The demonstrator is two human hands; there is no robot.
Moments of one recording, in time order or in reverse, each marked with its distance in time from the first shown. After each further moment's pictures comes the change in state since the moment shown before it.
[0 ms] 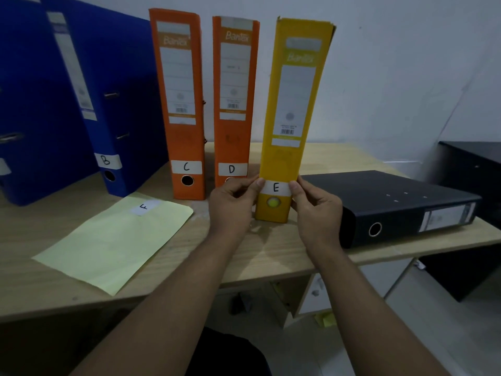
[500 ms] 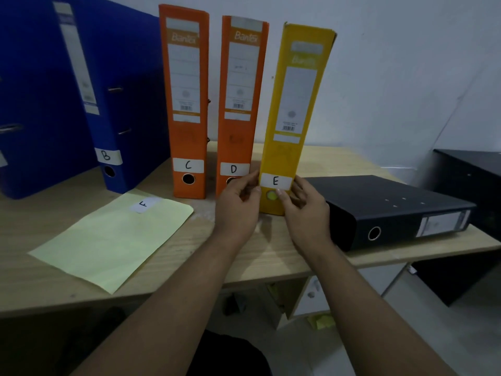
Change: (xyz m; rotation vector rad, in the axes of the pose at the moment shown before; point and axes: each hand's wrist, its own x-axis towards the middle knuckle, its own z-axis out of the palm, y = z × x) left_hand 0.001 -0.002 0.002 0.152 -0.058 0.041; right_hand 0.012 0.018 0.010 -0.204 -0.145 -0.040
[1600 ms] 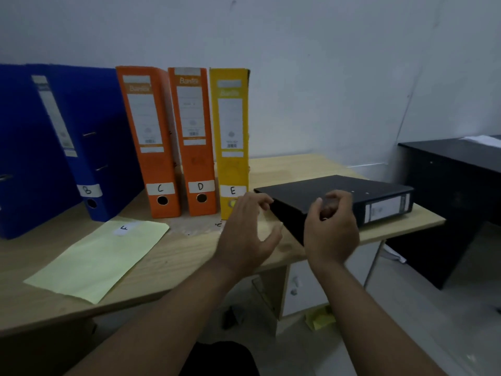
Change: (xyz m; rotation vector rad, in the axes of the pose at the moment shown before) left_hand -0.074 0.050 0.042 0.480 -0.220 0.664; right_hand -0.044 -0.019 -0.104 -0.500 0.696 -0.089
